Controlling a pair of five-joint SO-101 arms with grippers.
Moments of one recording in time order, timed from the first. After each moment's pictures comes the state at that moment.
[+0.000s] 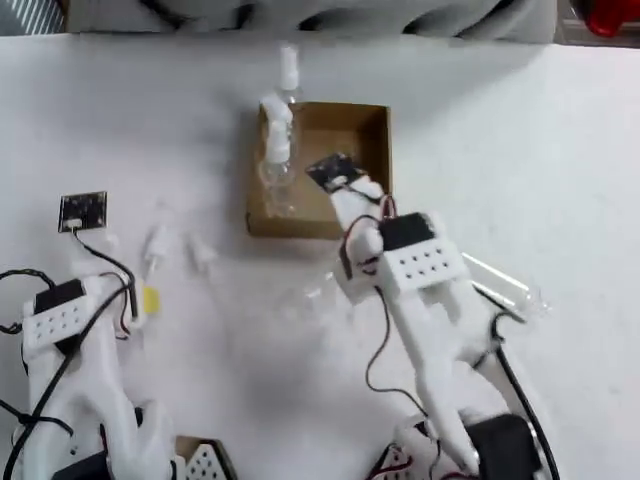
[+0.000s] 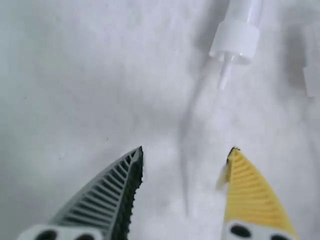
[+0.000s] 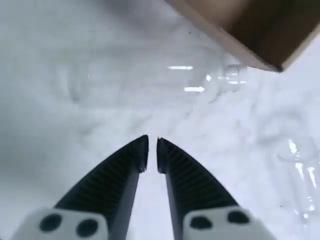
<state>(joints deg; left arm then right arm) -30.5 -32.2 63.3 51.1 -11.7 -19.9 -21.1 32.6 73.1 16.0</state>
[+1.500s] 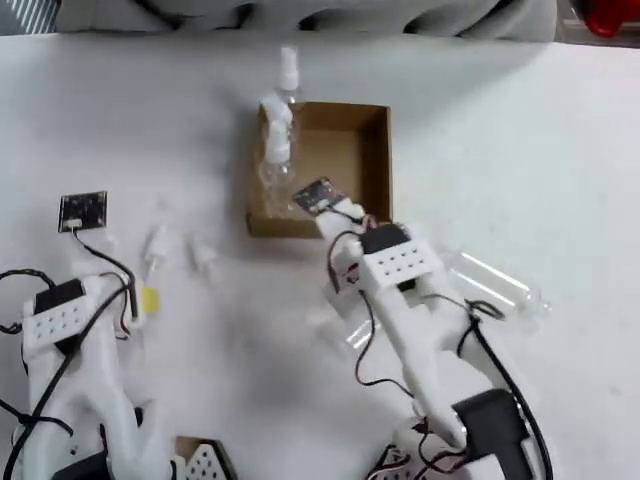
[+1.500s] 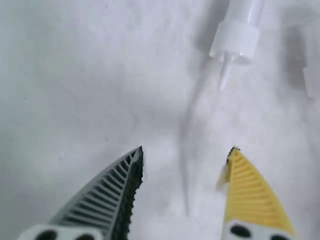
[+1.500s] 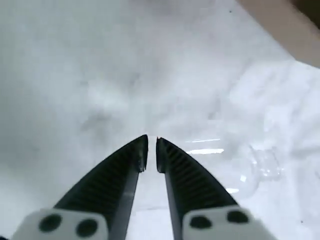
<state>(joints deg) -30.5 -32.2 63.3 51.1 -11.7 -22.2 -13.2 38.2 67.8 19.1</state>
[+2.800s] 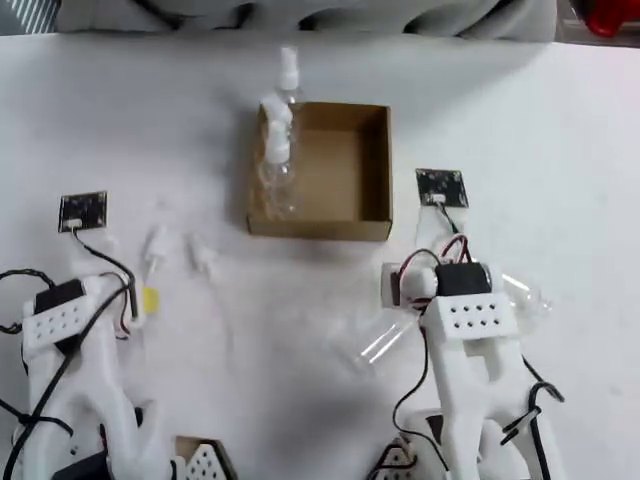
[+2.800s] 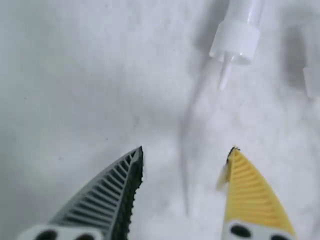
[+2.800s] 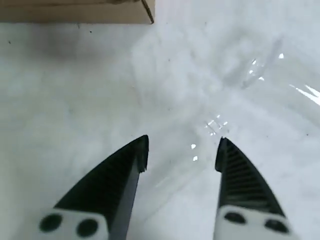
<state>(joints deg) -30.5 -32.2 63.3 51.1 -11.7 -7.9 -37.8 51.1 65.3 -7.3</state>
